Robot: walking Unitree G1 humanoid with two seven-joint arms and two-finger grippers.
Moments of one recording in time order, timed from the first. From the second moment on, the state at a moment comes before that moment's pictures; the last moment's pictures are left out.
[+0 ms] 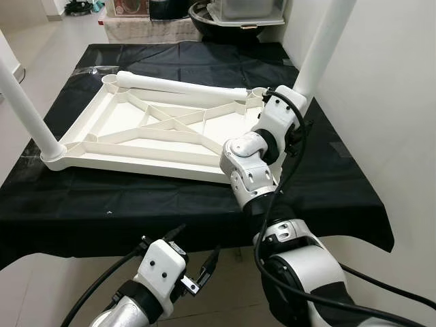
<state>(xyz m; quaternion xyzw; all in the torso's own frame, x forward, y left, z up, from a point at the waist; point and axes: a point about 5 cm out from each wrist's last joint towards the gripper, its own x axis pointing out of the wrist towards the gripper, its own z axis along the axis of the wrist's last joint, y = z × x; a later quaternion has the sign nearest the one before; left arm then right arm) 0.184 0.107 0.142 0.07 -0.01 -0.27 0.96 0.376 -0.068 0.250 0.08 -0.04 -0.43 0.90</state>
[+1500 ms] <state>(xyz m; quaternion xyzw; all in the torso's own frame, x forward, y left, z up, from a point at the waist) 0.197 0.106 0.132 0.07 0.00 -0.28 0.96 0.370 -0.086 0.195 0.06 0.03 -0.25 0.97</state>
